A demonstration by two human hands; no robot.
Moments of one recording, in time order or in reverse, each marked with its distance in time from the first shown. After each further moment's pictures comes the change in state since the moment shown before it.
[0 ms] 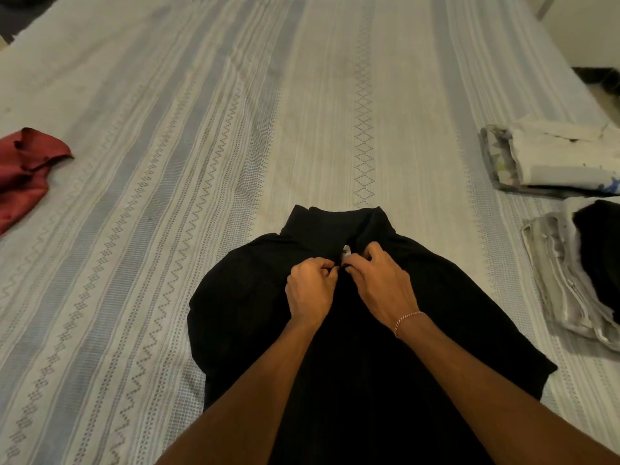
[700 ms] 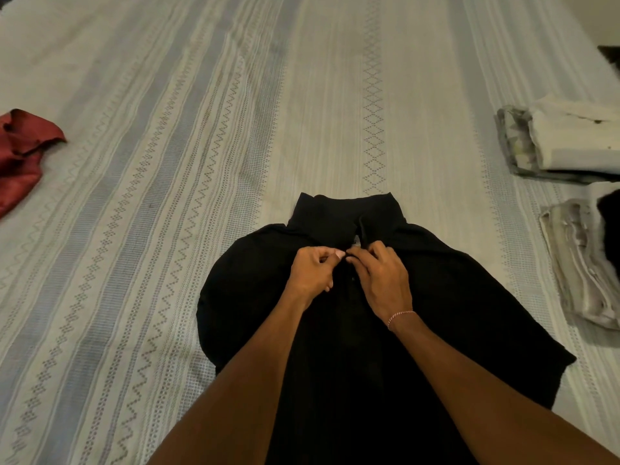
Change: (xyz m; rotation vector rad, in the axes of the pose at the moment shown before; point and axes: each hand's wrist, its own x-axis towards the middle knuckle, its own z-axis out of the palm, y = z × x) left_hand 0.023 -0.024 -0.007 -0.458 -0.365 -0.199; right_hand -0.004 0.005 0.055 0.121 0.227 0.032
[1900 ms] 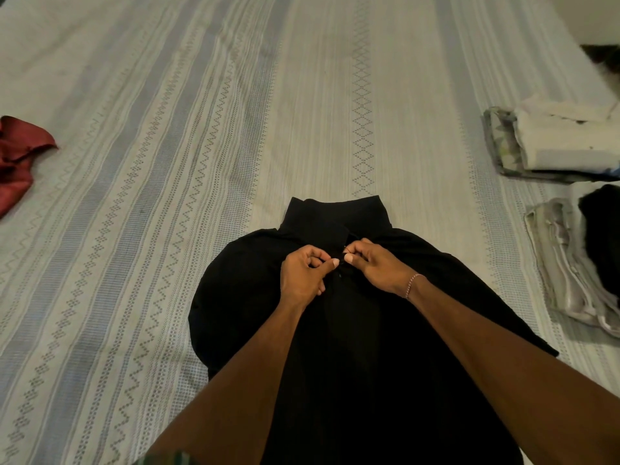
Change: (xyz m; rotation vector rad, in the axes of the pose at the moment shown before) left_hand 0.000 -0.010 0.012 0.018 0.159 0.075; right_hand 0.046 0.016 -0.036 0.436 -0.685 0.274
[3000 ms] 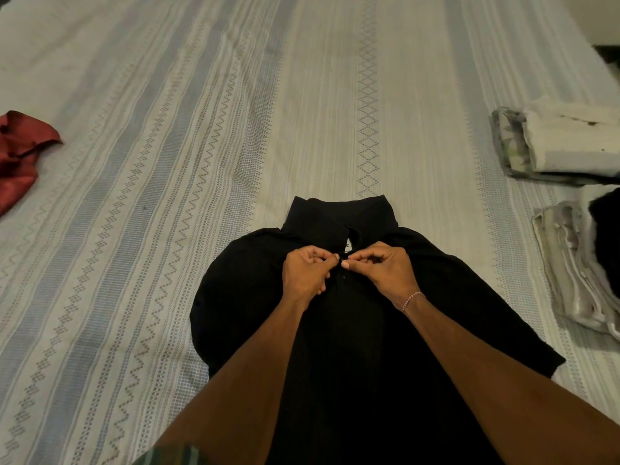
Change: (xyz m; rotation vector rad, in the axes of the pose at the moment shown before) left_hand 0.003 0.008 0.002 -0.080 0.013 -0.152; right_hand -0.013 0.012 0.022 0.400 0.423 -0.055
